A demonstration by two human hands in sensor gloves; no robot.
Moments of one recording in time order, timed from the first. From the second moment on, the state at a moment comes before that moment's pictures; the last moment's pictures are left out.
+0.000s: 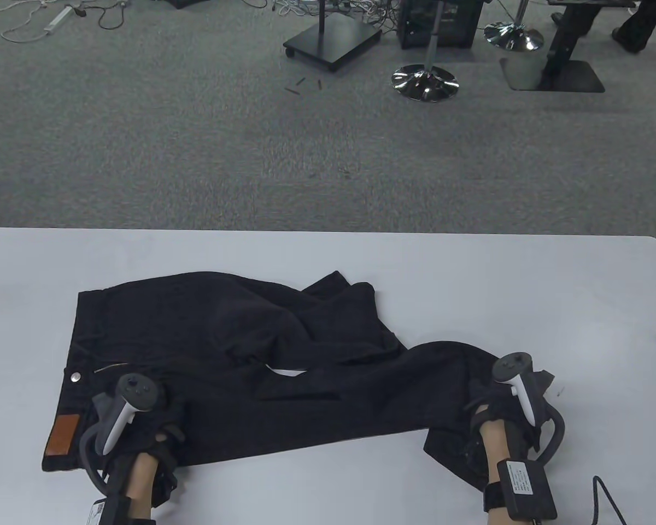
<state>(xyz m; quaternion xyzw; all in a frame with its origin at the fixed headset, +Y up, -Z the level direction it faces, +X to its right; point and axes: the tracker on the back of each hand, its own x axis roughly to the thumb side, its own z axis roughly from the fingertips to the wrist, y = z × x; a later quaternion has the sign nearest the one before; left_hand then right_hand) -0.326 -0.784 -0.289 -0.20 0.23 0.16 0.94 0.282 -0.767 -0.336 -0.33 0.19 0.92 0.13</state>
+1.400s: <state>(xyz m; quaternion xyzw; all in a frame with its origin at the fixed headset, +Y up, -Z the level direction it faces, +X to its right) -0.303 -0.784 -0.293 -0.22 0.20 0.12 0.95 0.270 -0.768 -0.343 -0.30 0.19 0.93 0.13</state>
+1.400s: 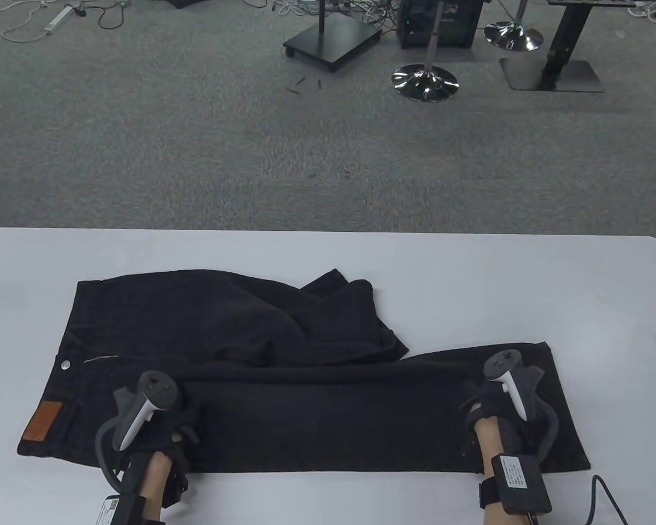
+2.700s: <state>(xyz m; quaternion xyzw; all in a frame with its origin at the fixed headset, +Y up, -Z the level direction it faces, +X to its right) -0.281 -0.781 -0.293 -0.25 0.18 0.08 0.95 0.131 -0.766 -0.381 0.06 0.18 0.95 0.26</state>
